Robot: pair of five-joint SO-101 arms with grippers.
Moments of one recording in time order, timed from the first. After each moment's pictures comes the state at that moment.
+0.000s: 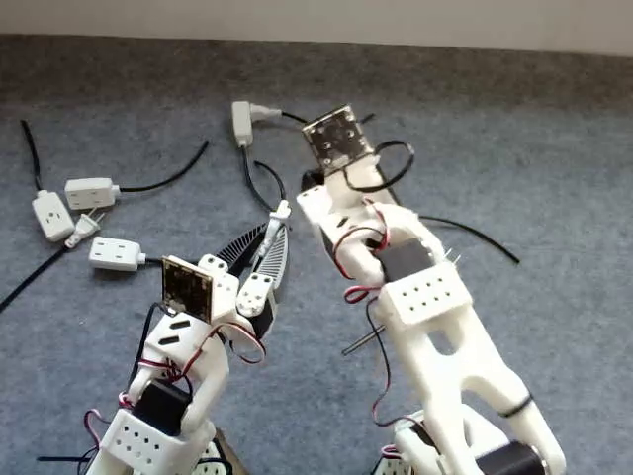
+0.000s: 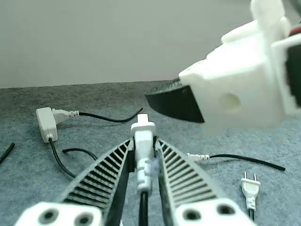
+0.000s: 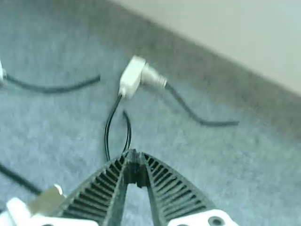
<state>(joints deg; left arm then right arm) 21.1 -100.9 96.2 18.9 10.2 -26.1 -31.4 38.6 27.2 12.2</state>
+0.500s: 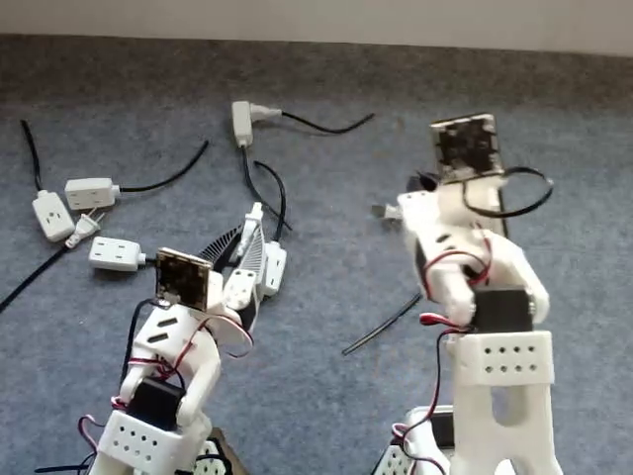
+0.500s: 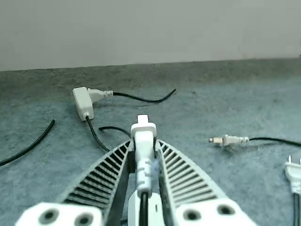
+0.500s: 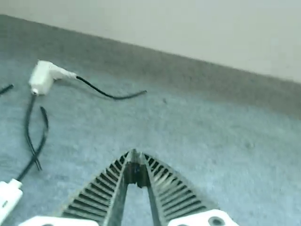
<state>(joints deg) 14.4 -100.9 95.0 27.3 5.1 -4.8 -51.3 38.6 50.3 12.2</state>
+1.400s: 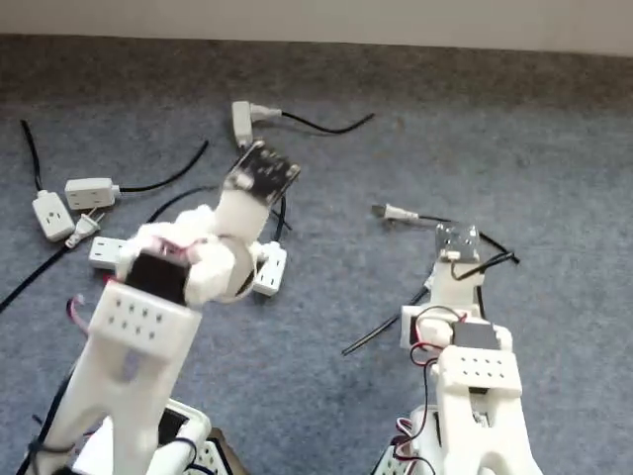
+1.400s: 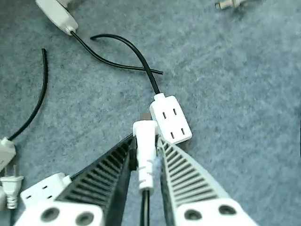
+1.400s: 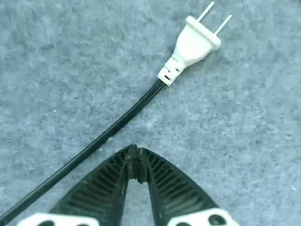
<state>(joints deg) 13.8 -38.5 29.9 75.3 -18.4 0.4 -52.0 78.5 46.5 4.3</state>
